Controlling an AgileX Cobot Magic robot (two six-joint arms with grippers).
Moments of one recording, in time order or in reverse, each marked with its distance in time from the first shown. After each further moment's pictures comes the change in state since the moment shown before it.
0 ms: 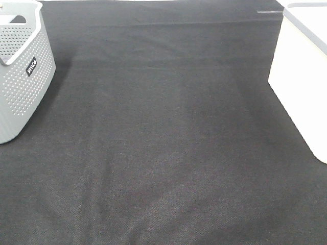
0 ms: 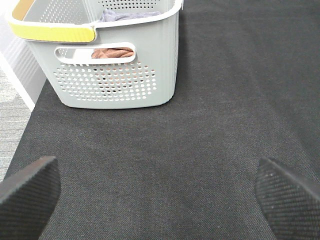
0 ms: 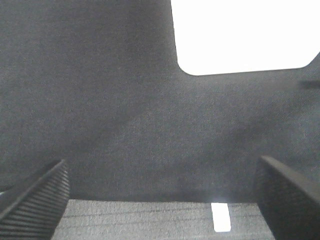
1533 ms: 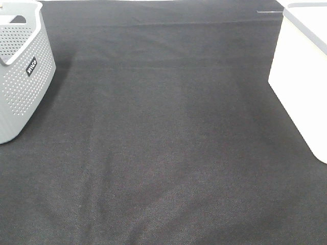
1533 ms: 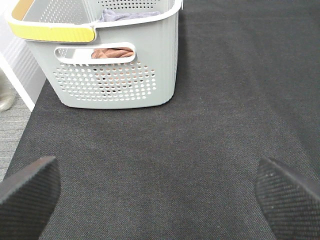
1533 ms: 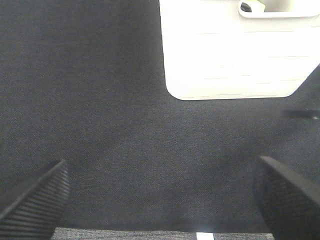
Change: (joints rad) left arm 0.000 0.000 0.000 0.000 0.000 0.000; right arm 0.000 0.000 0.039 -0.045 -0.101 -0.030
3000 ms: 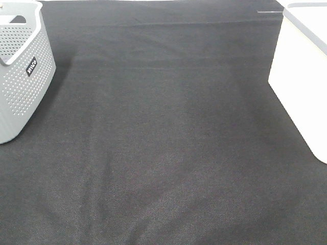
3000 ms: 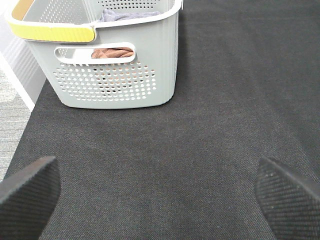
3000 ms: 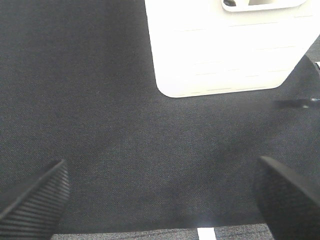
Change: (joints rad) left arm 0.000 0.000 0.000 0.000 0.000 0.000; right arm -0.081 0.000 0.000 0.020 -0.001 0.000
